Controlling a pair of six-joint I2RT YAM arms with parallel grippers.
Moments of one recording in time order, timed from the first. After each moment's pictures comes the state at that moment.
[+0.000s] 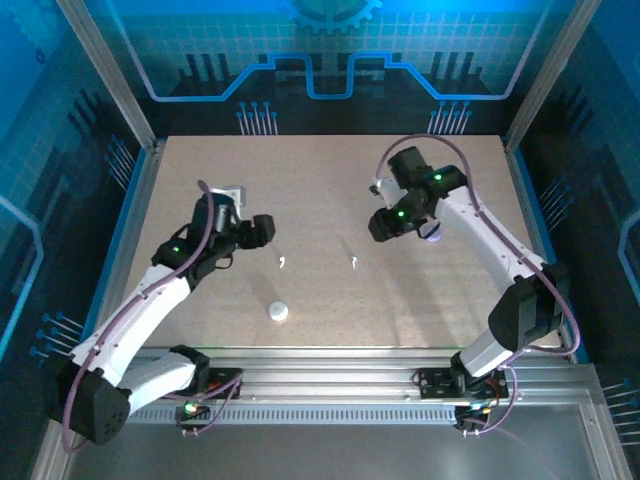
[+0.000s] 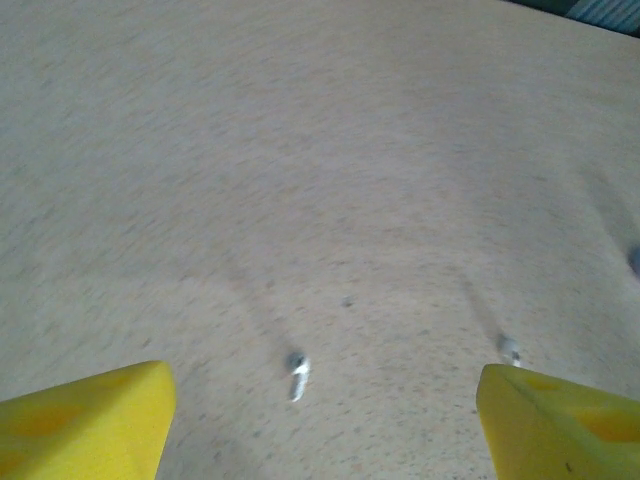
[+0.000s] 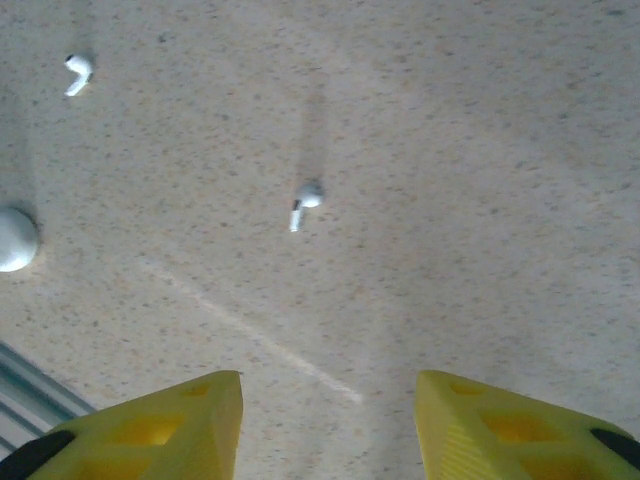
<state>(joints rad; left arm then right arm) -0.30 1.07 0.91 -0.55 -0.01 -0.47 0.46 1.58 1.50 -1.15 -0.15 0.04</state>
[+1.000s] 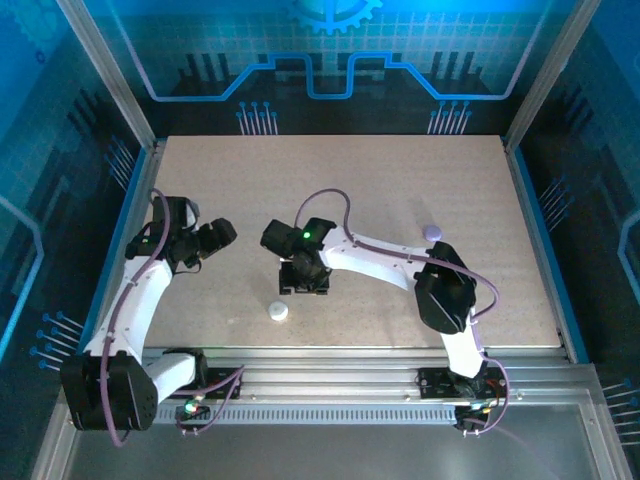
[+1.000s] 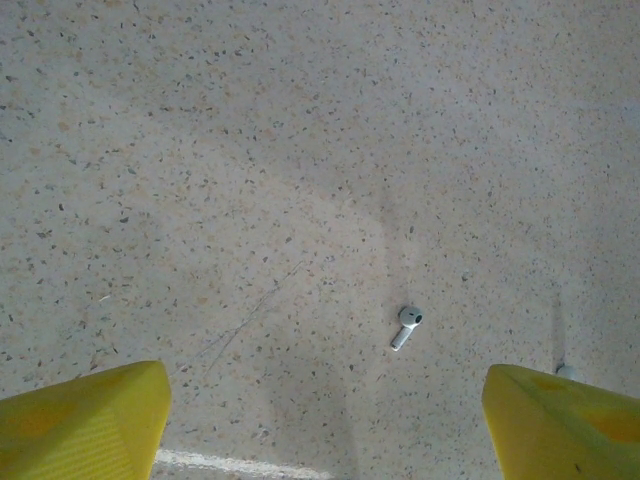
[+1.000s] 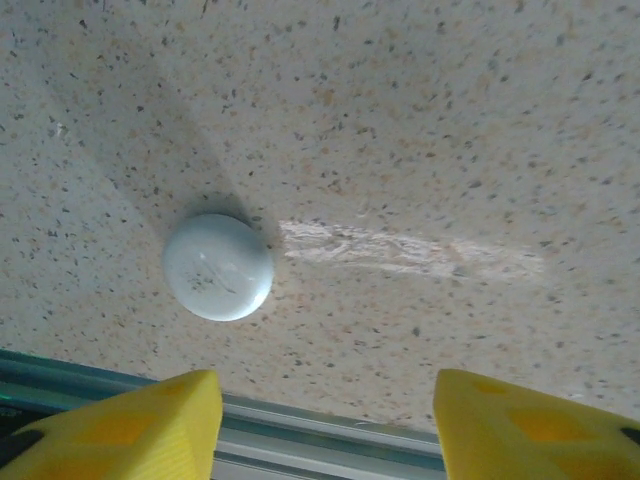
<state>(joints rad) 0.08 1.11 0.88 -0.72 0.23 -0.54 1.04 2.00 1.70 -1.10 -0.07 1.05</state>
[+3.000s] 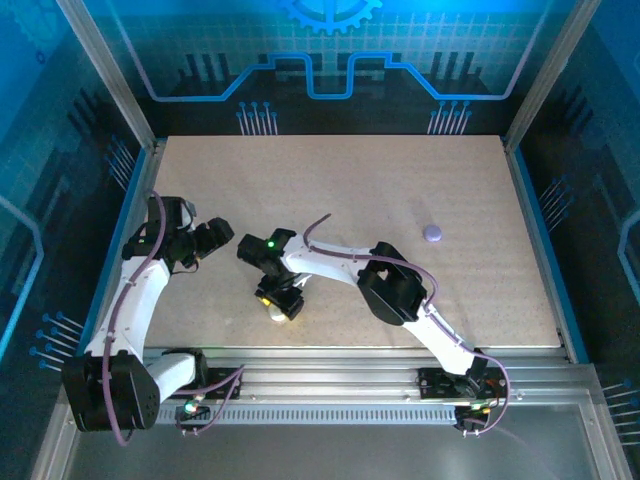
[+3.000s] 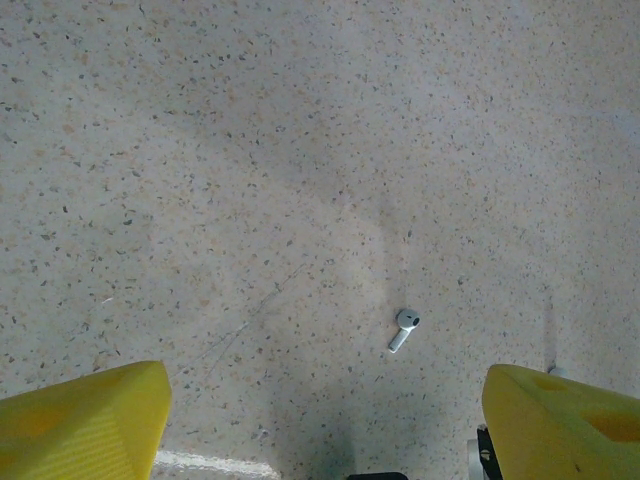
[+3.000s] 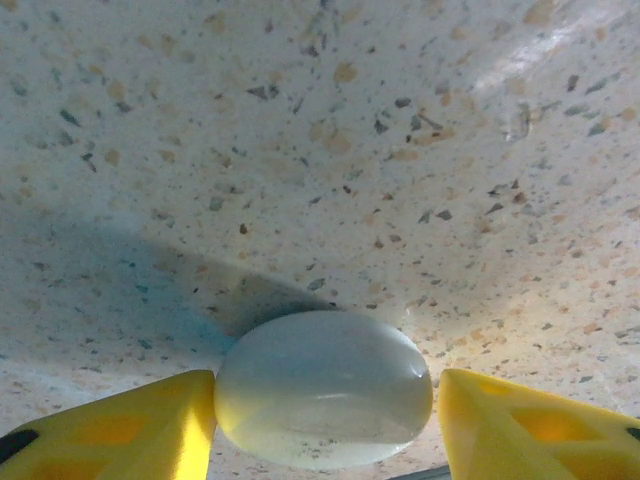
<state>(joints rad) 0.11 1.11 0.88 -0.72 0.27 -0.53 1.06 2.36 1.99 -1.15 -0.25 1.71</state>
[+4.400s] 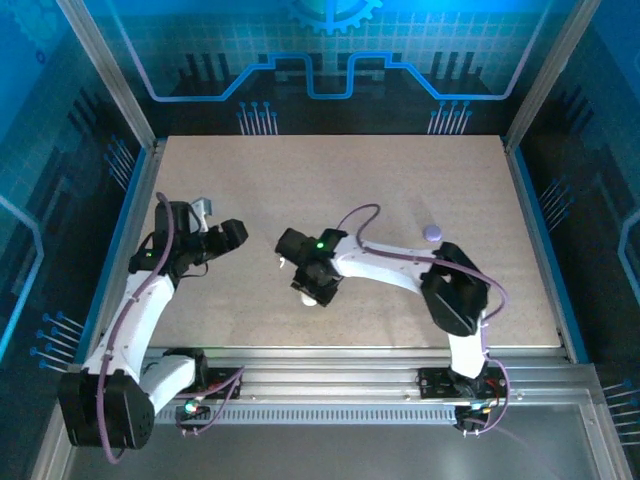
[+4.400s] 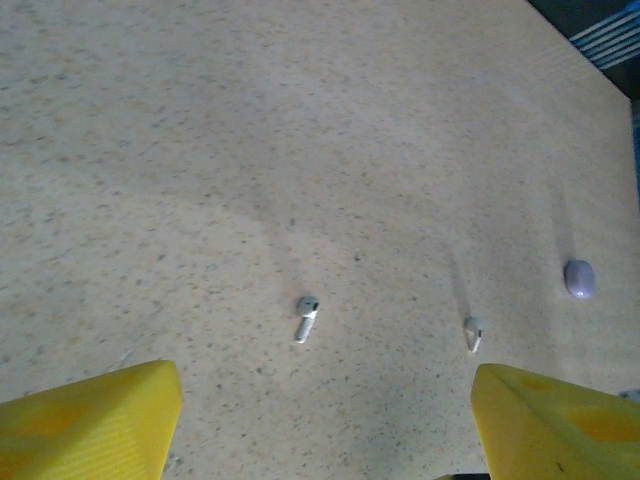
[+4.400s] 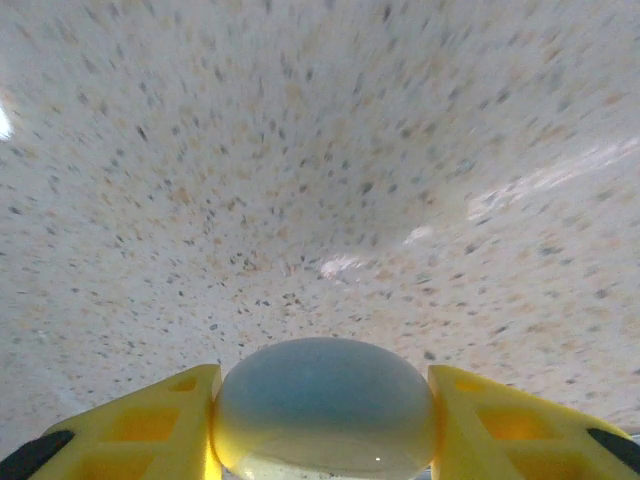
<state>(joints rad) 0.01 1.01 0.78 -0.53 0.39 -0.50 1.00 1.88 1.44 -0.91 -0.01 1.57</state>
